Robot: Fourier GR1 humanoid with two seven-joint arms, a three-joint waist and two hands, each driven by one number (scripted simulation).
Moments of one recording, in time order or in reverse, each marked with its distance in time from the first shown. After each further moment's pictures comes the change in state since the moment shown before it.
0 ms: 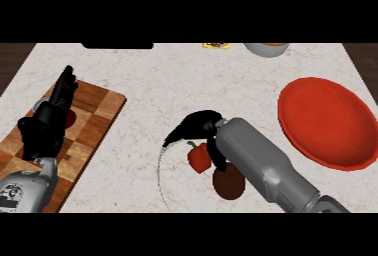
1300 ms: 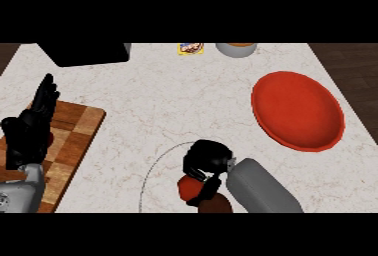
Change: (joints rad) left arm 0.060 -0.017 0.102 -0.010 -0.047 -0.011 0.049; right arm 0.379 -0.001 -0.048 -0.260 0.036 -0.245 0.083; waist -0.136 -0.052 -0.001
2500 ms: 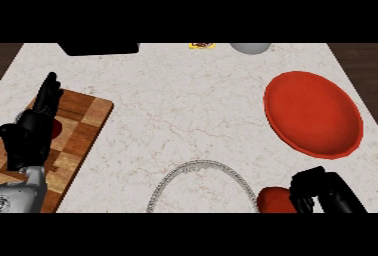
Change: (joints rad) left arm 0.006 -0.013 -0.014 -0.045 -0.003 -0.019 -0.017; right arm 0.770 -0.230 -0.383 -1.228 -0.330 -0.110 0.437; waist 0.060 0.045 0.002
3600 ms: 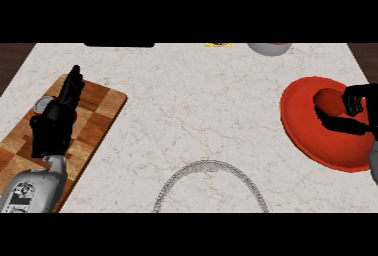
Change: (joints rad) left arm -0.081 -0.070 -0.030 0.064 -0.047 -0.034 -0.028; right arm -0.576 -0.151 -0.453 0.861 0.067 -0.256 -0.300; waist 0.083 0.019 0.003
